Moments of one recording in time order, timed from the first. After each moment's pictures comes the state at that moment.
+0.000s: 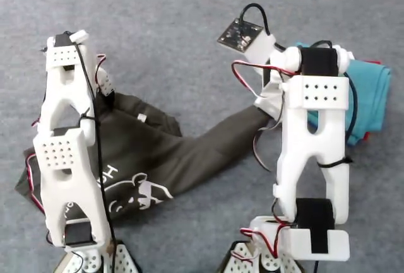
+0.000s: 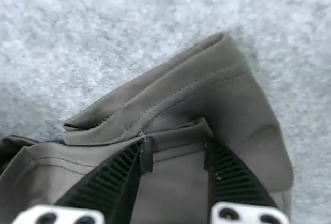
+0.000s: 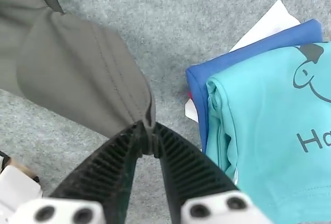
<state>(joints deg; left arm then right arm) -12.6 45.7 -40.0 100.4 38.0 1.1 -8.6 -6.6 99.4 53.3</state>
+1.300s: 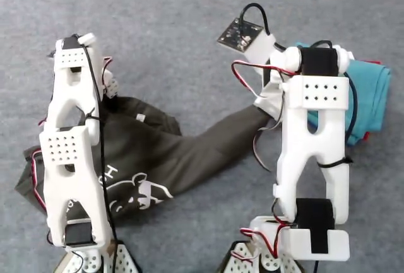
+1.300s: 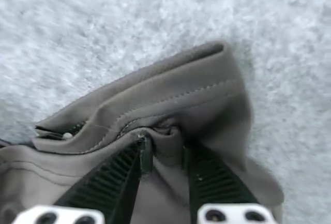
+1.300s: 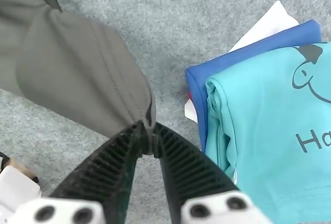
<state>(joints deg) -12.1 52.2 -43.7 100.4 42.2 1.1 -8.6 -6.6 99.2 53.3</state>
